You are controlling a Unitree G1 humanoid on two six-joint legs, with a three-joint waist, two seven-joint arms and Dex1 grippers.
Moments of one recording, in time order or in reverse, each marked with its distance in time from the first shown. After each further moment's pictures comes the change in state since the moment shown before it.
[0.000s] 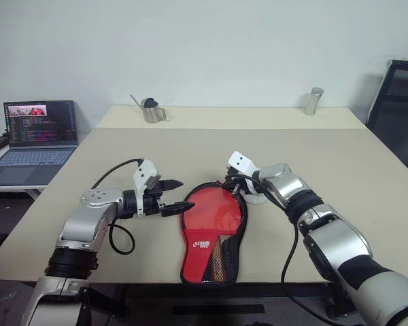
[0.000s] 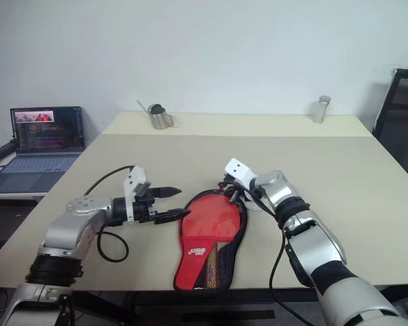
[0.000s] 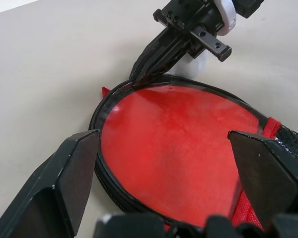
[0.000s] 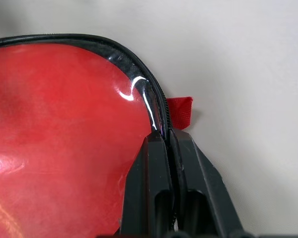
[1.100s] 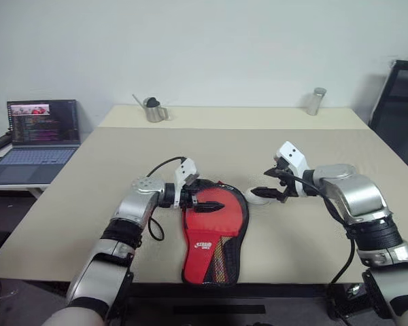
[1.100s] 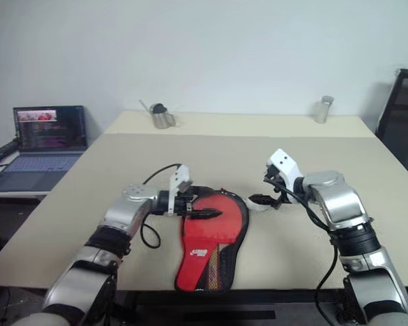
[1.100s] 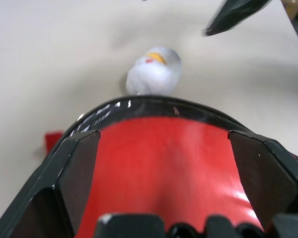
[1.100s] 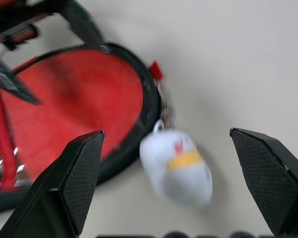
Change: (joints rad) left arm -0.326 -0.259 -0.187 0.562 0.174 -0.304 -0.112; right arm 0.399 -0.392 -0.147 -1.081 0.261 0.740 0.109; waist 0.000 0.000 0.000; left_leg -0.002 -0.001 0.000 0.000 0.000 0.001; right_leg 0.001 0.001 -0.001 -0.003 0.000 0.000
